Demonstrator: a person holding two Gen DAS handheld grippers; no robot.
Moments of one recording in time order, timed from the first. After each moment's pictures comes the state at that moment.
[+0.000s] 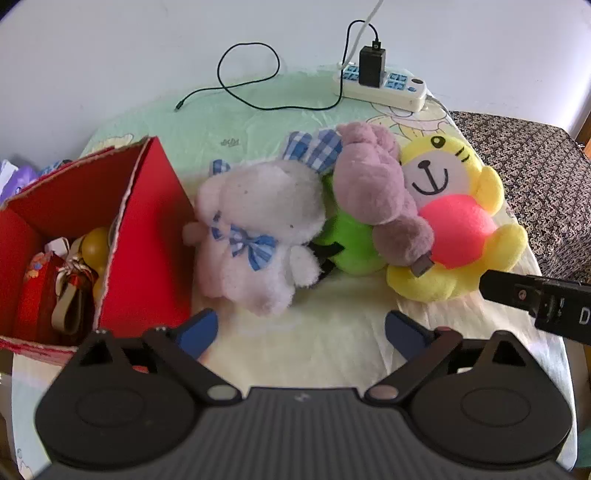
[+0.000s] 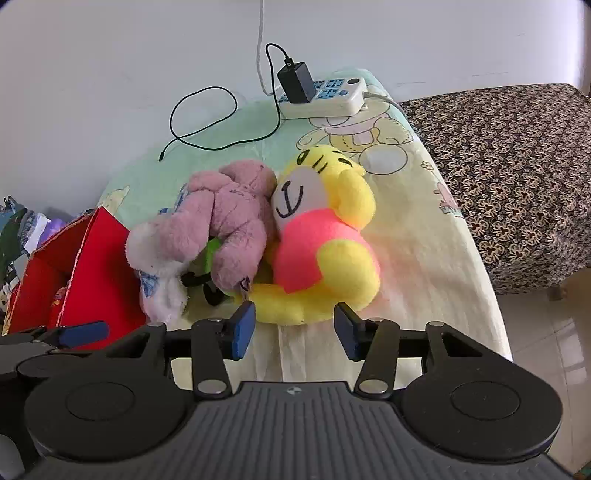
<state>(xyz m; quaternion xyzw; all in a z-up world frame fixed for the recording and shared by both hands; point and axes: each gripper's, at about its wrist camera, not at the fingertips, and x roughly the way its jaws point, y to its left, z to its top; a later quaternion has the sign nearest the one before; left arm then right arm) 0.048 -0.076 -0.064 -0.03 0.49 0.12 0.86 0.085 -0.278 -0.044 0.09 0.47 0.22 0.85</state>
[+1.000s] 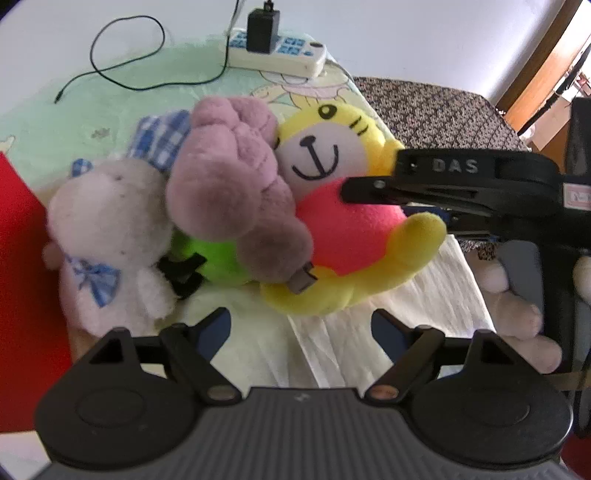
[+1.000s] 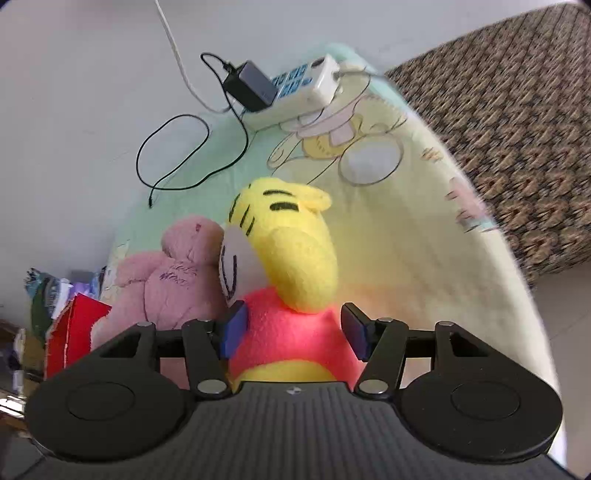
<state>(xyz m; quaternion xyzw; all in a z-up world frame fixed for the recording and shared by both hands) 0.101 -0.111 -0.095 -0.07 0.54 -0.05 0.84 0.190 -0.299 -0.108 0.23 0.50 0.24 0.80</state>
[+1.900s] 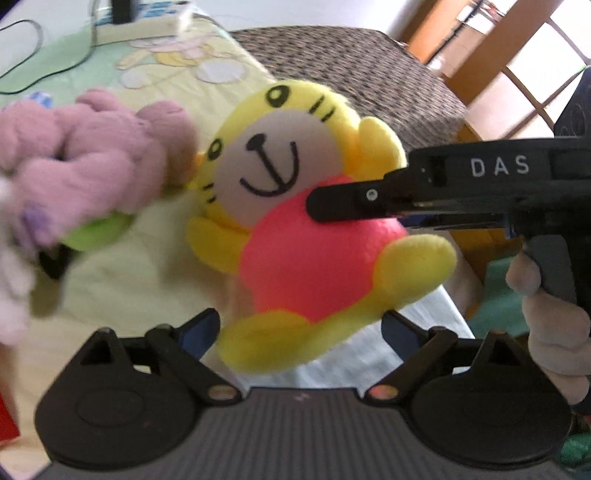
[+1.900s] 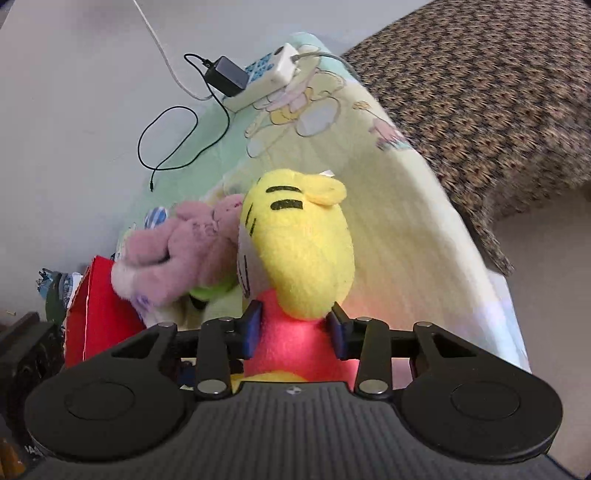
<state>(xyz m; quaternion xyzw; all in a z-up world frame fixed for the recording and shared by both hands) 0.079 -0.169 -0.123 -0.03 0.56 -0.22 0.79 0.099 -0.368 -0.086 0.25 0.52 0.21 0.79</state>
